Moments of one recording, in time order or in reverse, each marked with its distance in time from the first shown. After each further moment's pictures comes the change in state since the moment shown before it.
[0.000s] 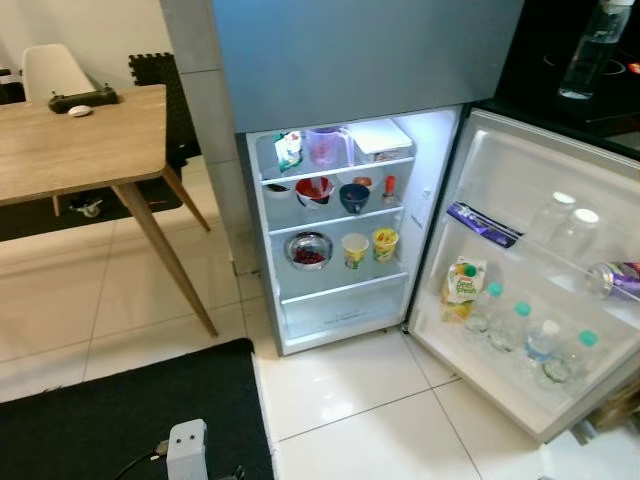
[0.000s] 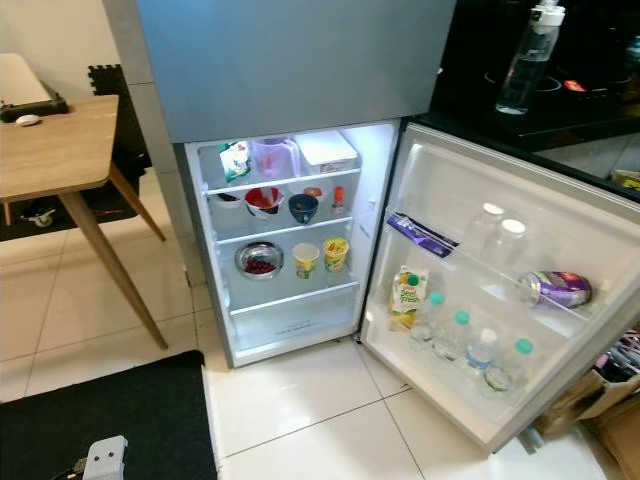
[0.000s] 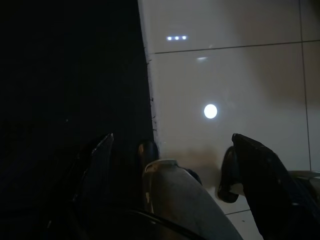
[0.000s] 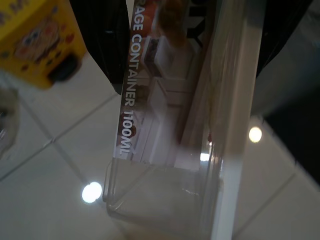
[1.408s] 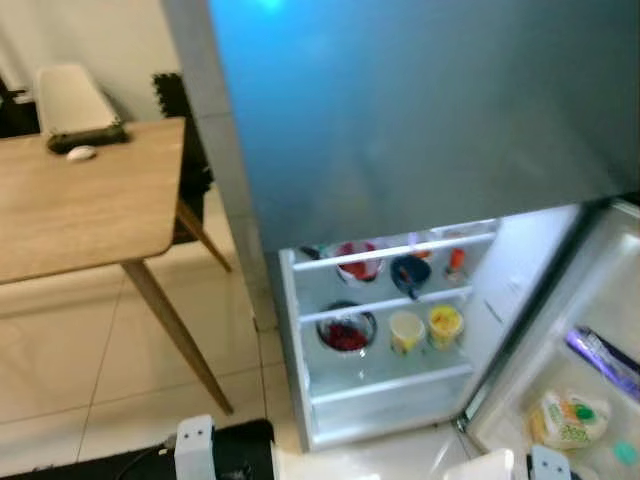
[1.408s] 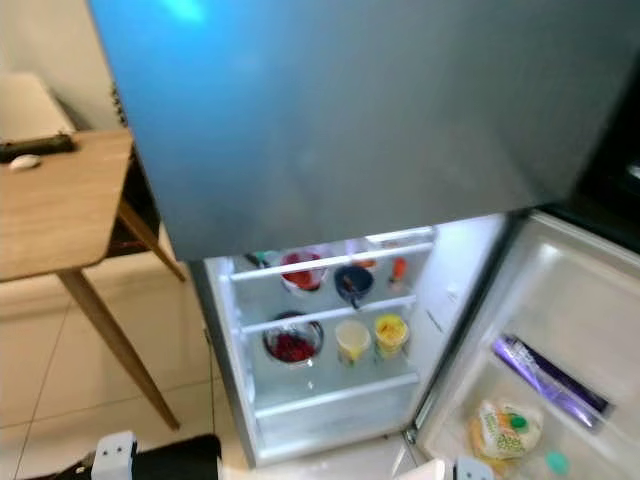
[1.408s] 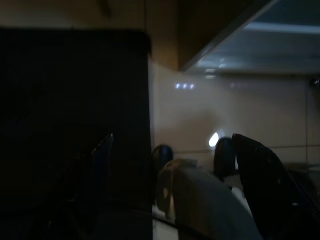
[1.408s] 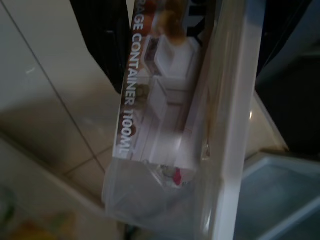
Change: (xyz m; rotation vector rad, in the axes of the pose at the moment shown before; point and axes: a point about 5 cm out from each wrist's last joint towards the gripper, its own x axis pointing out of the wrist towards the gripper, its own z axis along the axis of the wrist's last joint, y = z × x) left arm 0.001 -0.005 -0.002 0.017 0.006 0.000; right arm 0.006 0.016 0.021 -0.022 -0.077 0.028
